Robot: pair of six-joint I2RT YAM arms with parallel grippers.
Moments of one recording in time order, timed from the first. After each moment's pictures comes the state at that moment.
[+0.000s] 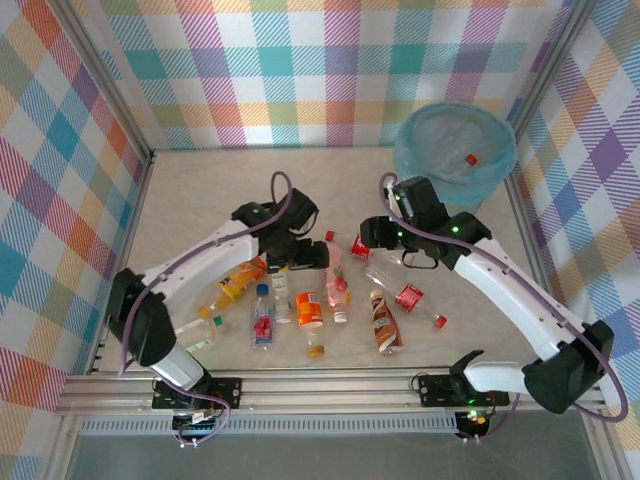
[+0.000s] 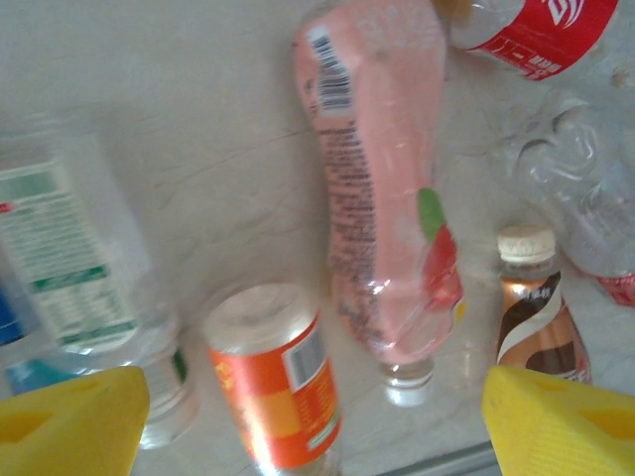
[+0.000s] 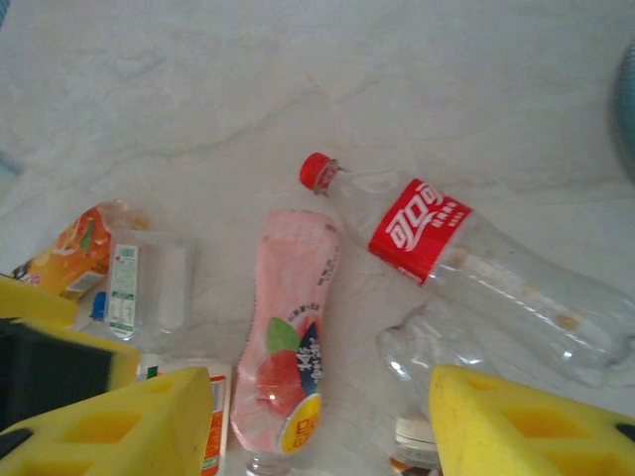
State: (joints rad) left arm -0.72 1.62 1.40 -1.01 0.10 -0.71; right arm 0.59 1.24 1.24 -0.81 -0.03 0.42
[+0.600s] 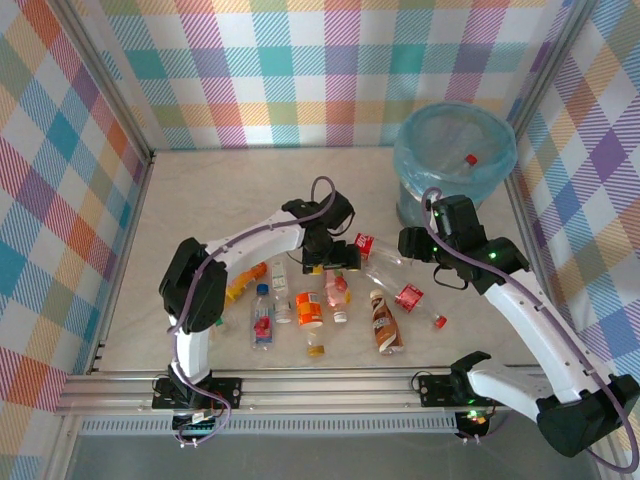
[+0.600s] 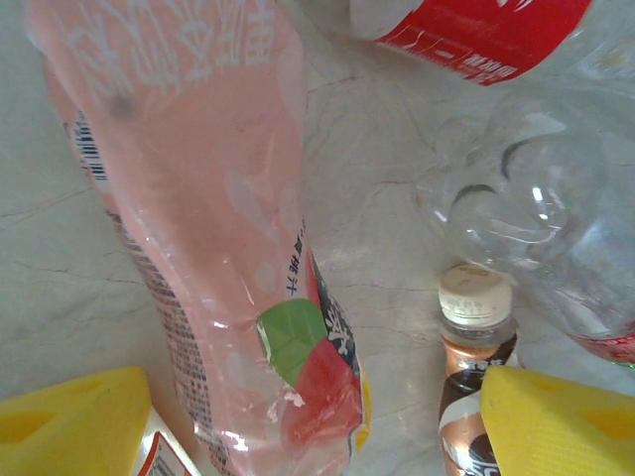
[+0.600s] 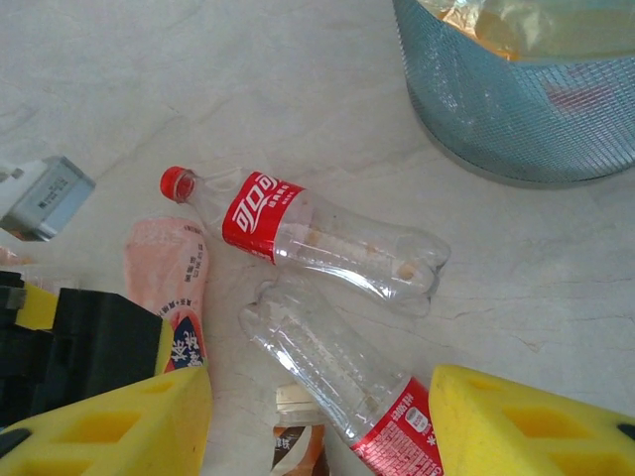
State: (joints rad) left arm -0.78 1.93 1.58 -0.95 0.20 -0.74; right arm 0.45 1.03 1.08 -0.88 0.06 0.42
